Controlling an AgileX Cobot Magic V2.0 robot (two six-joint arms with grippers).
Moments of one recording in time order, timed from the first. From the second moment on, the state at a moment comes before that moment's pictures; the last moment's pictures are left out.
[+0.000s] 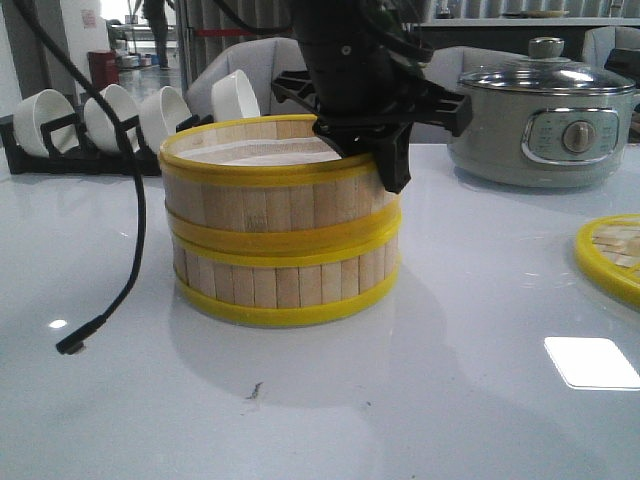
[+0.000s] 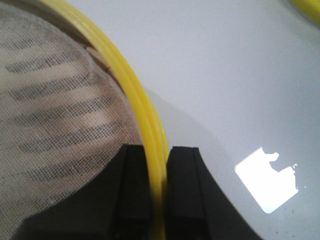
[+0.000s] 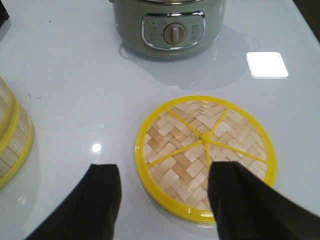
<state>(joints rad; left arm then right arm) -0.78 2.09 -1.85 0.02 0.86 -0.07 -0.08 0.82 -0.72 0.04 0.46 0.03</state>
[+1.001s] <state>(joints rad) -0.78 2.10 -1.85 0.02 0.86 -0.07 -0.08 0.82 -0.72 0.04 0.46 0.03</state>
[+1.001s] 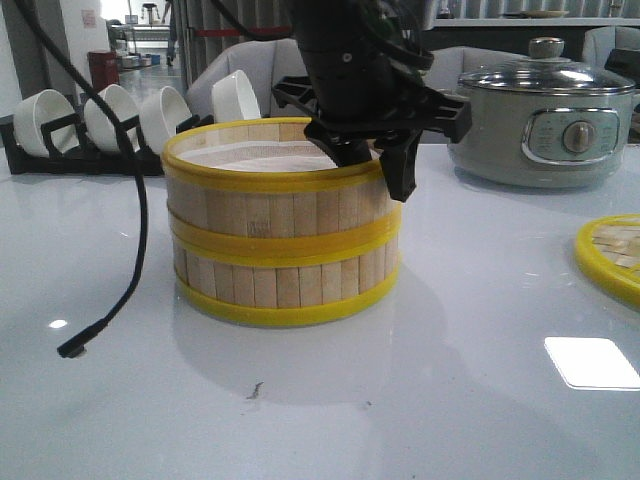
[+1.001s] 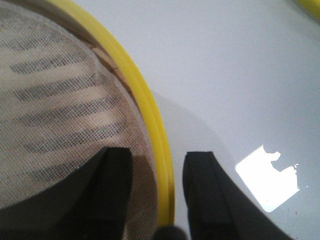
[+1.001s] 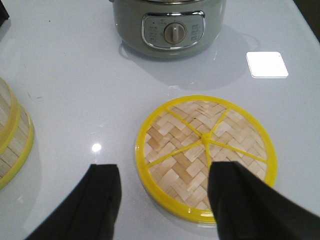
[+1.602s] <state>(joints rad) -0.78 2.10 -1.95 0.04 0.91 -0.07 -0.08 0.82 -0.72 0.04 0.46 0.03</state>
